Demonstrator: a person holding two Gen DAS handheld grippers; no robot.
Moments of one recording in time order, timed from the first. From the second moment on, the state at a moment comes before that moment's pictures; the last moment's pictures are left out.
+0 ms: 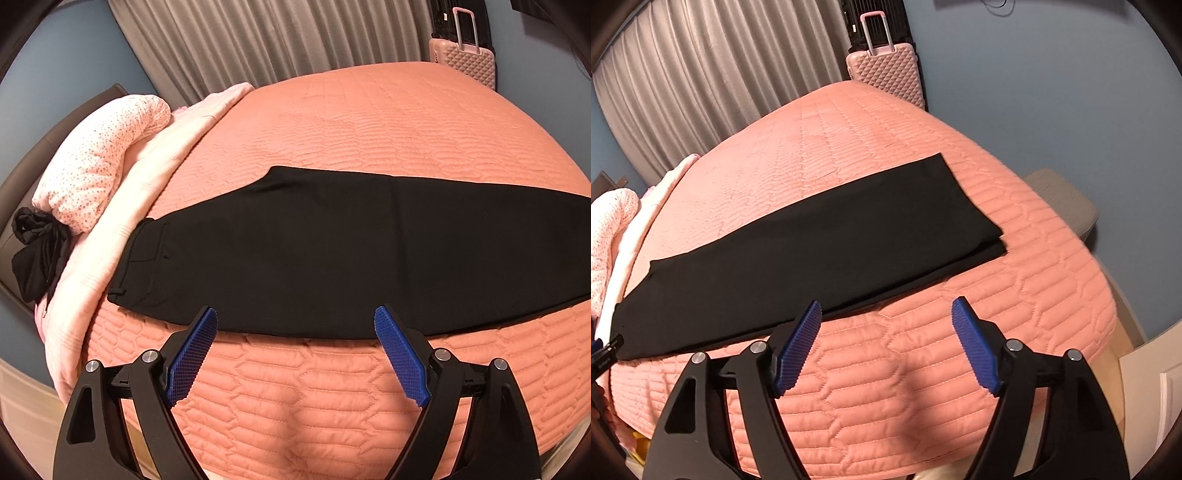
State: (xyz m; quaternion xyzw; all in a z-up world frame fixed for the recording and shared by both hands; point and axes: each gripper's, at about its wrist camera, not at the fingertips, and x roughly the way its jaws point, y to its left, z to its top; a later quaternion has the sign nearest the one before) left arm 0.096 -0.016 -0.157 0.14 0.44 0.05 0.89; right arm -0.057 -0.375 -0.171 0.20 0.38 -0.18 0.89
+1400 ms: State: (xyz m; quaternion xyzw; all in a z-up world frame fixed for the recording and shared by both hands) left arm 0.099 -0.004 -0.180 0.11 0.49 0.06 0.86; right arm 0.015 -0.510 -0.254 0.42 0.32 -0.18 0.83
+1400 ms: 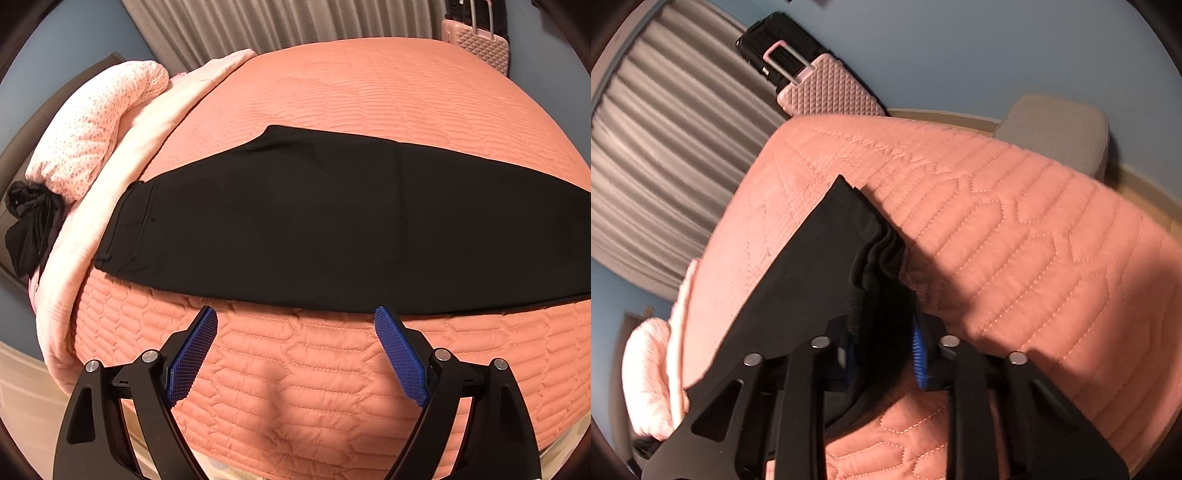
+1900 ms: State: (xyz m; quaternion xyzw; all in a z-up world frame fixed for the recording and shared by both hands) left arm 0.097 0.072 -0.182 0.04 0.50 0.08 0.86; right arm -0.004 -0.486 -0.263 0.47 0.29 -0.17 0.82
